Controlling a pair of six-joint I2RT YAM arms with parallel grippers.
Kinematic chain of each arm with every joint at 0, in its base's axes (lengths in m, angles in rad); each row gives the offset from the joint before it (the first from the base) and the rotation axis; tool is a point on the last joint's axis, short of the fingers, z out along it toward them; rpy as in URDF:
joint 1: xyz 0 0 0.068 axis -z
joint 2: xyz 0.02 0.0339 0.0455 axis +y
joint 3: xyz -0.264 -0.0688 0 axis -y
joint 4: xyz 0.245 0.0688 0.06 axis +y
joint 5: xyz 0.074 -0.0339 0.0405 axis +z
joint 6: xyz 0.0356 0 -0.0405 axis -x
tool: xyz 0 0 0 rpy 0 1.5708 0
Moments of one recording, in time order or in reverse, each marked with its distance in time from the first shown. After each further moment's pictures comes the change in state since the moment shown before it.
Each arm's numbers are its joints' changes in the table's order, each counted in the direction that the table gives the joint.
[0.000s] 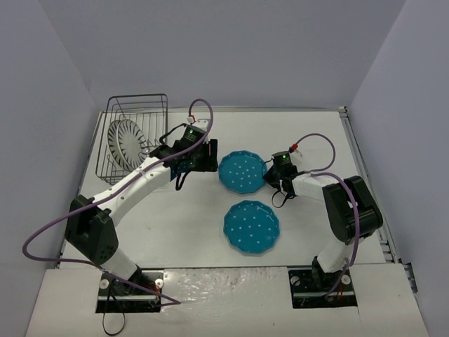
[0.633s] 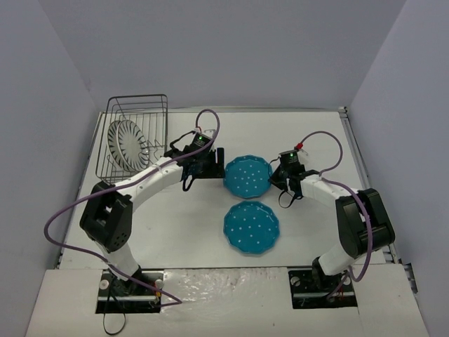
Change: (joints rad) left arm -0.005 0.135 -0.038 -0.073 -0.085 0.085; right arm 0.037 -0.138 0.000 0.179 0.037 0.062
